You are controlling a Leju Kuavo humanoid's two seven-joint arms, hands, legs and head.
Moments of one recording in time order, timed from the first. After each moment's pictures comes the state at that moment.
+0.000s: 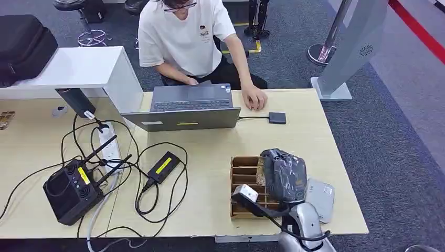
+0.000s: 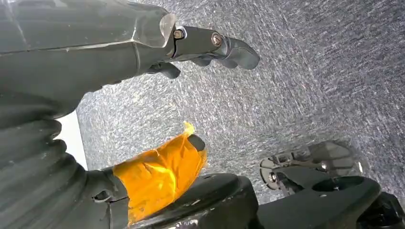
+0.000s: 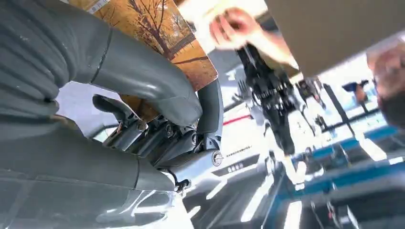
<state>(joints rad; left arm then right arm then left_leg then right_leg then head) -0.07 -0.24 1.02 -0.21 -1.44 0.28 -0.06 -0.12 -0.01 0.52 -1.40 1.15 -0.68 -0.09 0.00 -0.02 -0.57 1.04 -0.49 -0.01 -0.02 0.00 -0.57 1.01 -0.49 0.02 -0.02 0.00</state>
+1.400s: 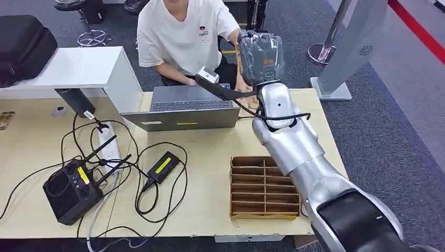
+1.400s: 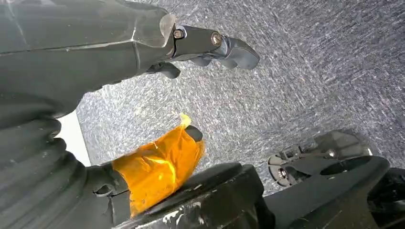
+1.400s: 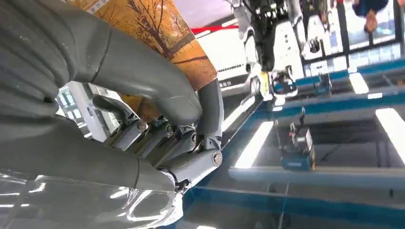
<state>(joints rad) -0.08 -0.23 0.98 -0.21 -1.51 0.21 -0.04 -0.99 0.21 0.56 -0.71 1.43 -0.61 0.12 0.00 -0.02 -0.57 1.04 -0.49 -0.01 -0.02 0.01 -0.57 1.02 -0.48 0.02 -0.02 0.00</state>
